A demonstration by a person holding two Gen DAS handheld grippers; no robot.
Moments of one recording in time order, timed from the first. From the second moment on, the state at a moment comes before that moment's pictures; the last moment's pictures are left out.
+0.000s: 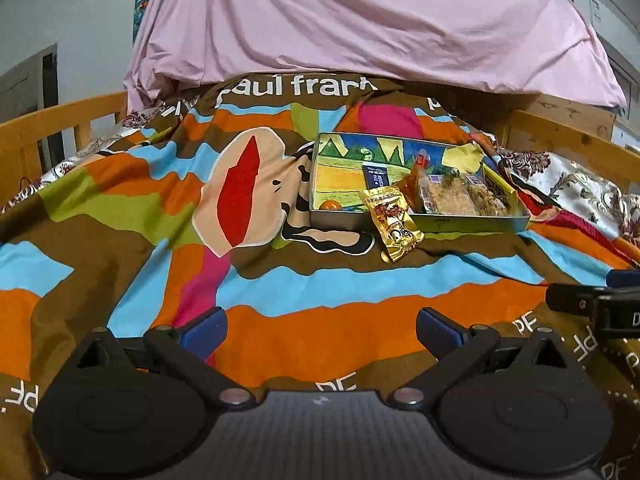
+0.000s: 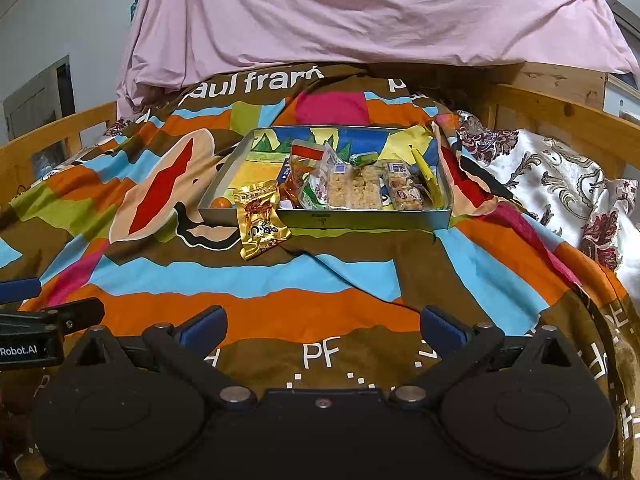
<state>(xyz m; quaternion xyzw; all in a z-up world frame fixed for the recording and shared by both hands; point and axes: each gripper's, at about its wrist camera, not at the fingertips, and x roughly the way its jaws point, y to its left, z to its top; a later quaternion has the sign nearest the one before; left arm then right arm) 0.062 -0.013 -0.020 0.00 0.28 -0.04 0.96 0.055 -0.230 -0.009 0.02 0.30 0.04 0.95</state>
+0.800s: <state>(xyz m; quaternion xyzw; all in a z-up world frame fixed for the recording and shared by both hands) 0.062 -0.010 -0.020 -0.01 0.28 -0.04 0.96 0.055 -0.228 -0.009 0.02 0.30 0.04 0.95</state>
